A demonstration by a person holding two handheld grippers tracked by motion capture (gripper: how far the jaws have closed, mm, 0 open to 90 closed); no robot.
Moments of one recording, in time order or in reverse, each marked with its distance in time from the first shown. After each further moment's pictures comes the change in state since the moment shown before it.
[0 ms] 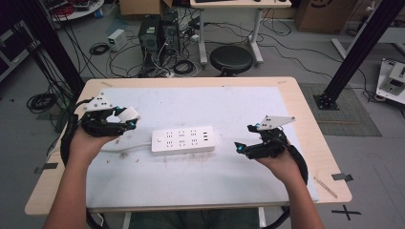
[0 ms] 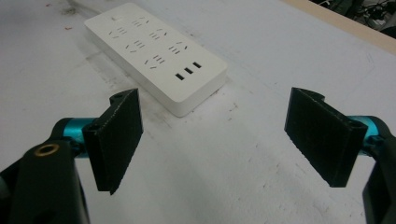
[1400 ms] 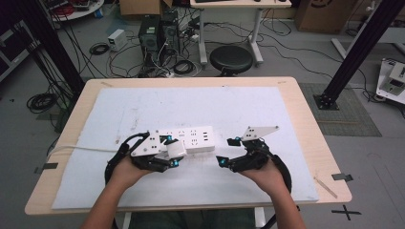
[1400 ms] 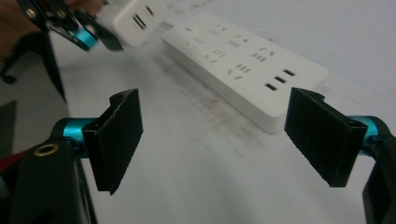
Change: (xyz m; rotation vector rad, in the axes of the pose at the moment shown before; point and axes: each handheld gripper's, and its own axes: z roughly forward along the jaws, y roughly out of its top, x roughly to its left) left arm -0.123 -0.015 0.073 -0.107 -0.312 0.371; right arm 0.045 -0.004 0.029 -0.042 0.238 0.092
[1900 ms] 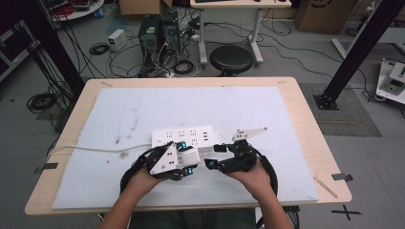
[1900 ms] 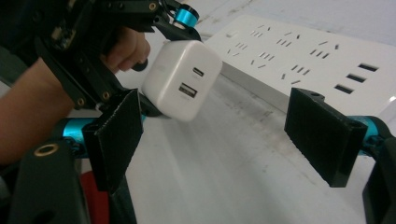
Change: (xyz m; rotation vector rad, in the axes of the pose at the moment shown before) left arm -0.027 0.002 0.030 -0.012 0.052 0.149; right arm 0.000 -0.005 0.031 -0.039 0.179 0.150
